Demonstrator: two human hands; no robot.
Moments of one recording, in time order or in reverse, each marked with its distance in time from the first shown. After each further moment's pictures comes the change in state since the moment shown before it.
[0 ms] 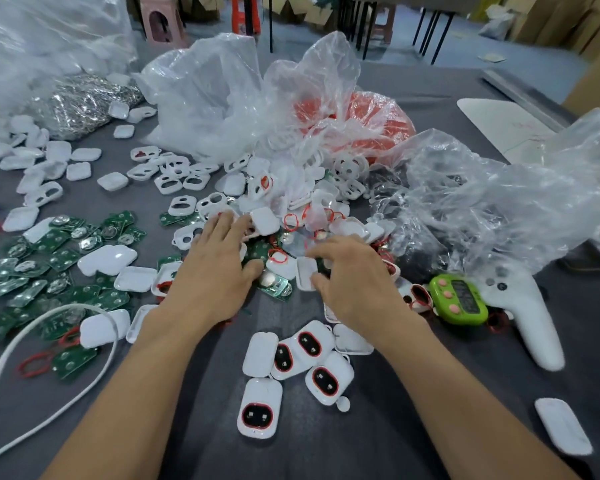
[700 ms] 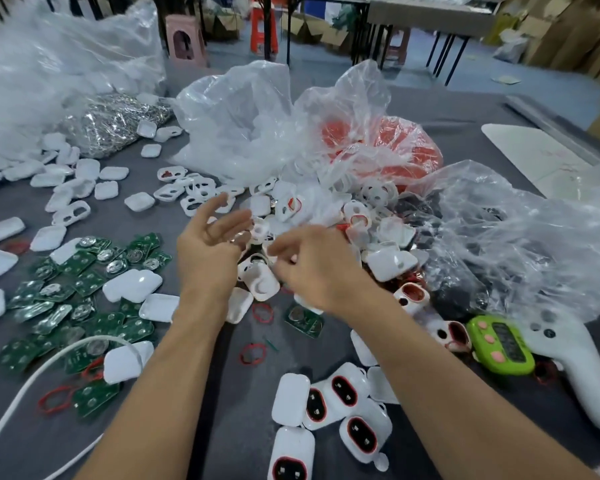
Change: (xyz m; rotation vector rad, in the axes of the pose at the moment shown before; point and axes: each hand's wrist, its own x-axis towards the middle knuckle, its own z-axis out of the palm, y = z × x) left_hand 0.036 -0.008 -0.024 -1.283 0.475 -0.262; right_hand 0.074 -0.064 0.011 0.158 -0.076 -0.146
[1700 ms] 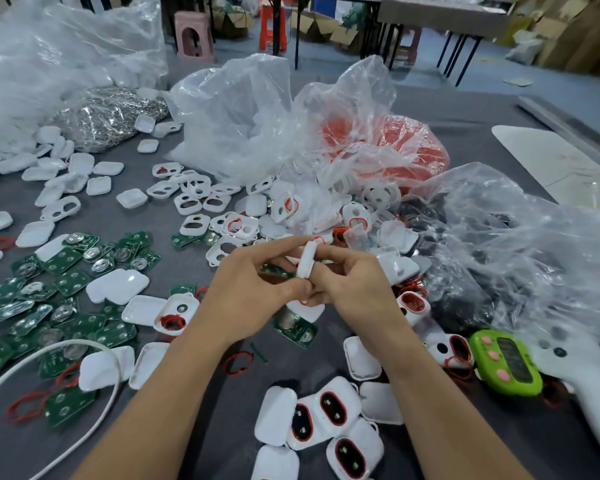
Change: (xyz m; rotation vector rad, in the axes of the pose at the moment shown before) left_hand -0.031 0.001 0.016 0.532 -0.487 0.214; right_hand -0.028 0.043 0.002 0.880 0.075 0.252
